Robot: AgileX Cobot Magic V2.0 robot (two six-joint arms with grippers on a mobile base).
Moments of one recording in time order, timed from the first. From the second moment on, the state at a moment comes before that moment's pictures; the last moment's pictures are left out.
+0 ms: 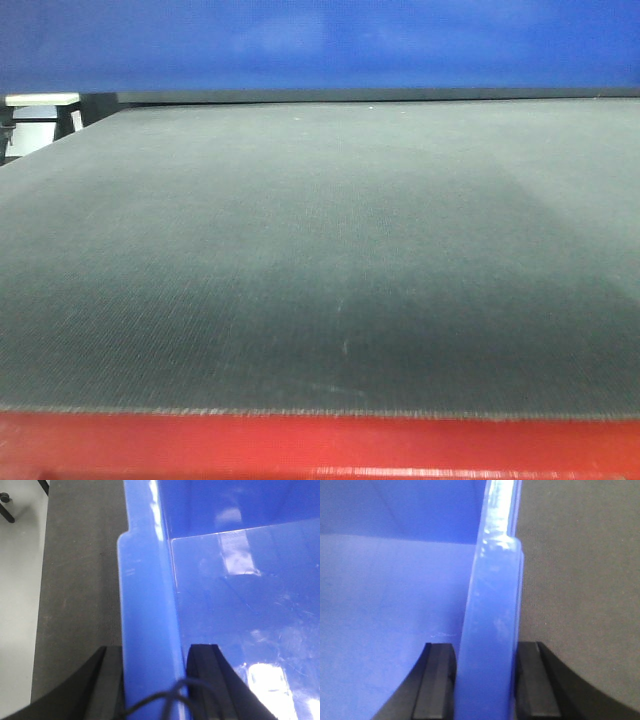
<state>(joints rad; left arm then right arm) -0.30 1.22 -1.65 0.27 1.29 -0.15 0.36 1.08 -1.58 -0.06 1.32 0.21</state>
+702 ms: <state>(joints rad) -0.30 1.22 -1.65 0.27 1.29 -0.15 0.36 1.09 -1.58 -0.06 1.32 0.21</state>
